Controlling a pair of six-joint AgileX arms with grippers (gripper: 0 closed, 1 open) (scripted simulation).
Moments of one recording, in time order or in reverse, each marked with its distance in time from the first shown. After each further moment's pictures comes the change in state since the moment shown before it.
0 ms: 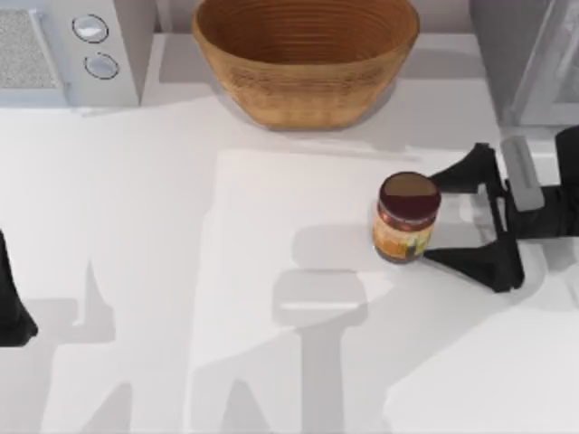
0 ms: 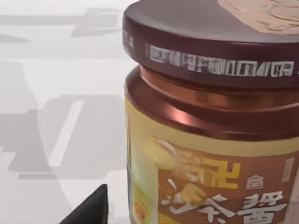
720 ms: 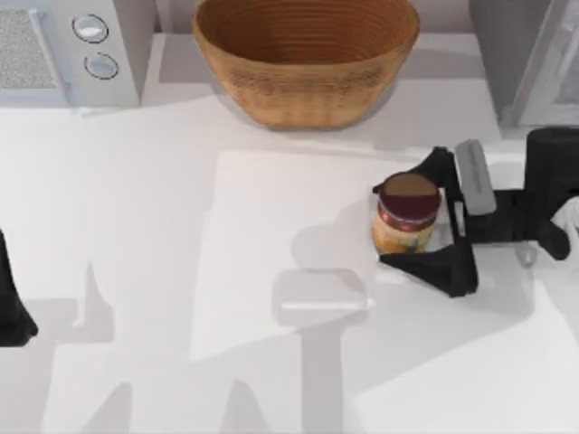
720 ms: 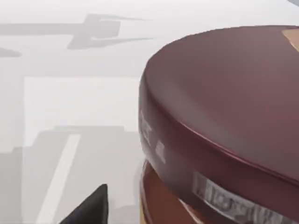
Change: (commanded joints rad) left arm 0.000 0.000 0.000 0.000 0.000 0.000; right arm 0.122 0.020 -0.150 0.817 0.087 0.652
